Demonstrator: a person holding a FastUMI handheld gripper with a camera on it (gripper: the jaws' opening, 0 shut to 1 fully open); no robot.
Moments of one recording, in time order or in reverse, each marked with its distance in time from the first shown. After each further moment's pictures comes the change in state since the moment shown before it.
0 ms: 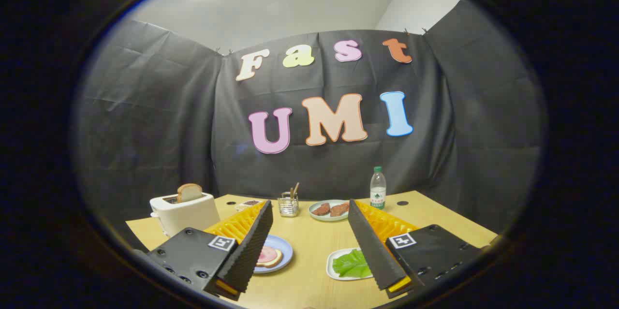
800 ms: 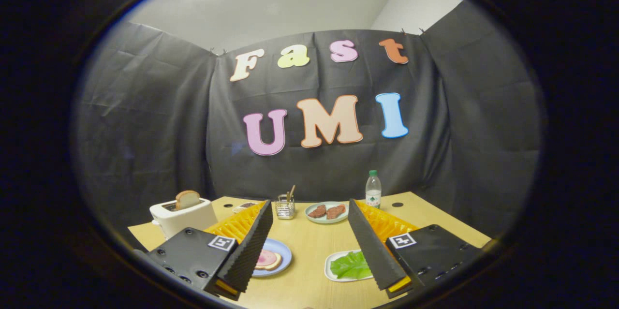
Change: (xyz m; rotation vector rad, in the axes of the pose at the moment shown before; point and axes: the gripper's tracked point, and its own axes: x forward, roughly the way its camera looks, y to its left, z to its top) arm -0.001 -0.004 0.036 0.014 0.003 -0.051
